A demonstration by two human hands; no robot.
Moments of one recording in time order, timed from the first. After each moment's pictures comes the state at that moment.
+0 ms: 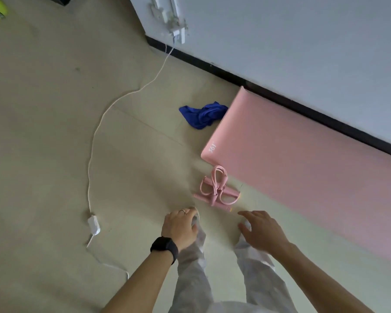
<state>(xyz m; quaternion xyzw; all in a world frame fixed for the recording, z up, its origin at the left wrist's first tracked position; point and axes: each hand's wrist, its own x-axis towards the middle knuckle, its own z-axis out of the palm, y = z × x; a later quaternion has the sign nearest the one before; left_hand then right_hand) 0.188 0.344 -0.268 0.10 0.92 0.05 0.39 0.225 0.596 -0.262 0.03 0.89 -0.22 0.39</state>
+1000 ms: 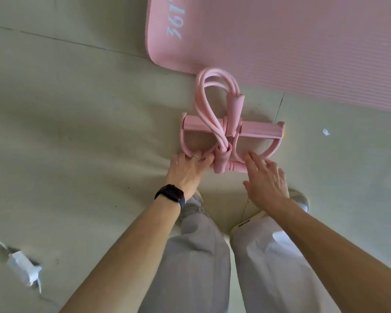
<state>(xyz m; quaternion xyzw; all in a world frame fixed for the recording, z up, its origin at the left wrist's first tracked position) 0.138 0.321 -0.883 0.43 0.83 -0.09 0.35 0.253 0.505 -0.867 0.21 0.85 -0.18 0.45</state>
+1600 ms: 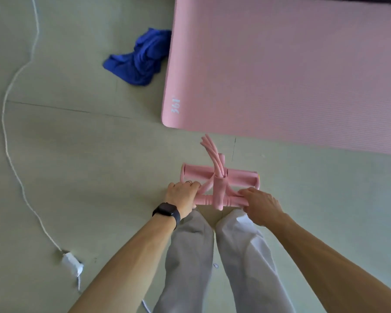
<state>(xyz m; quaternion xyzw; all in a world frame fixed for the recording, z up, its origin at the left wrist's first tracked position) 0.121 0.377 -0.614 0.37 0.80 -0.11 0.45 0.266 0.573 -0.622 0.19 0.82 -0.26 0.48</state>
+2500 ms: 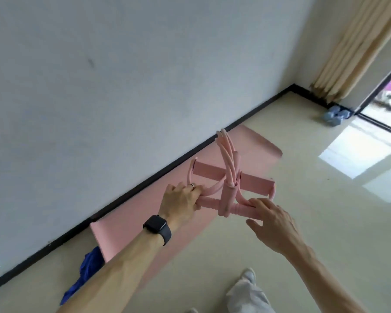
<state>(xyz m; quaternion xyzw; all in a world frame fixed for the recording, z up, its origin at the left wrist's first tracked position) 0.216 0.661 -0.038 0.77 0.63 0.06 0.02 0.487 0.657 -0.041 0.59 0.79 -0.15 -0.06</state>
